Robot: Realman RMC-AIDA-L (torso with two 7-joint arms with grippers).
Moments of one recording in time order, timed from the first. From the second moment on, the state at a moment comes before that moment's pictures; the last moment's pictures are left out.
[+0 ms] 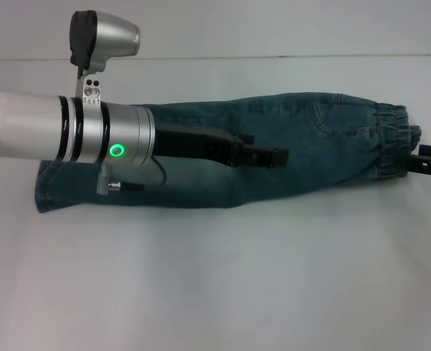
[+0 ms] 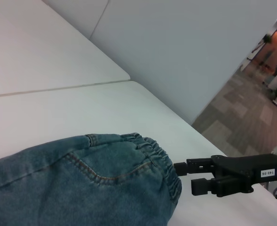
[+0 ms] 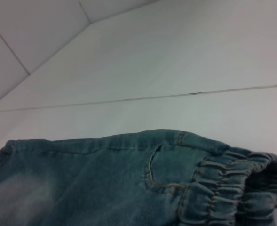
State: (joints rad) left arm -0.76 -2.16 0.99 0.68 1.98 1.29 -1.99; right arm 0.47 1.94 -0.60 -0.55 -2.02 -1.25 1.69
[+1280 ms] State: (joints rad) left arm -0.76 -2.16 0.95 0.68 1.98 1.24 -2.02; right arm 0.47 1.94 -0.61 -0.54 -2.02 -1.26 1.77
